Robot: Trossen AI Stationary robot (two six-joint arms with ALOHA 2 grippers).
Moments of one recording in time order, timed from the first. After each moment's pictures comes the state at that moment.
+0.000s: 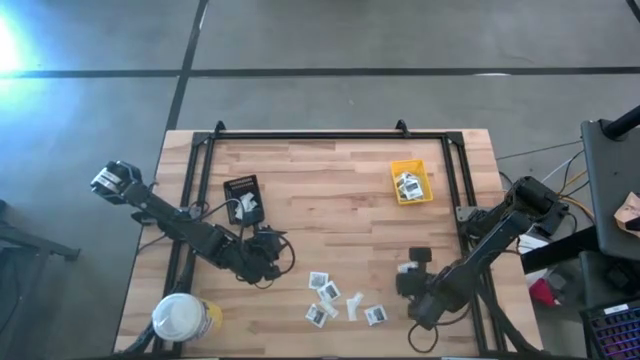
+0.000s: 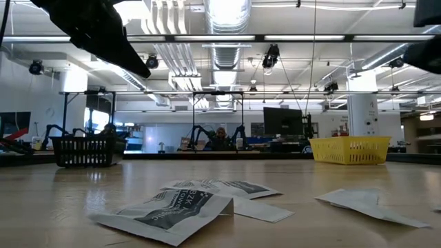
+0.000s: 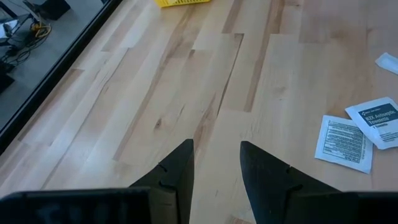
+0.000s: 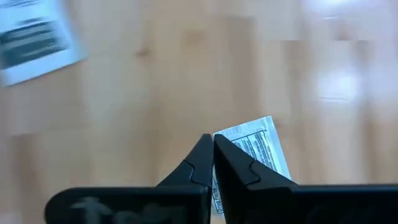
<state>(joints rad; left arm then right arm) -0.52 1.34 0.86 -0.43 -0.76 -0.50 0.83 1.62 0.96 -0.84 0.42 0.89</state>
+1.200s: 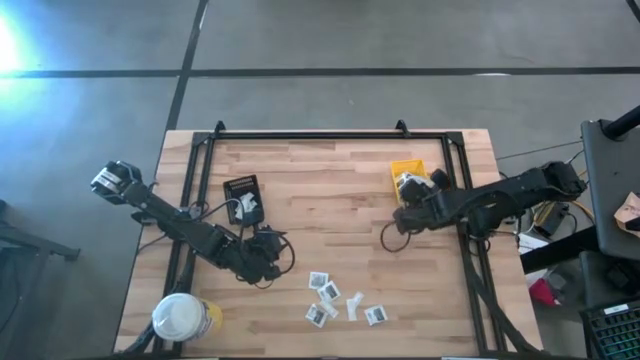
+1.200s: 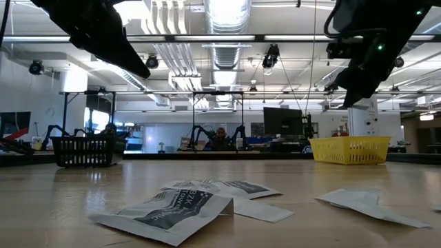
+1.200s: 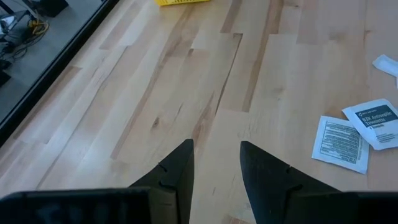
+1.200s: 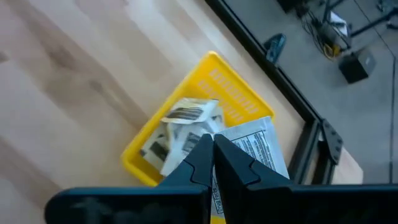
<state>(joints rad) -0.52 1.34 0.86 -0.43 -0.75 -0.51 0.15 1.24 0.77 -1.04 0.83 0.84</state>
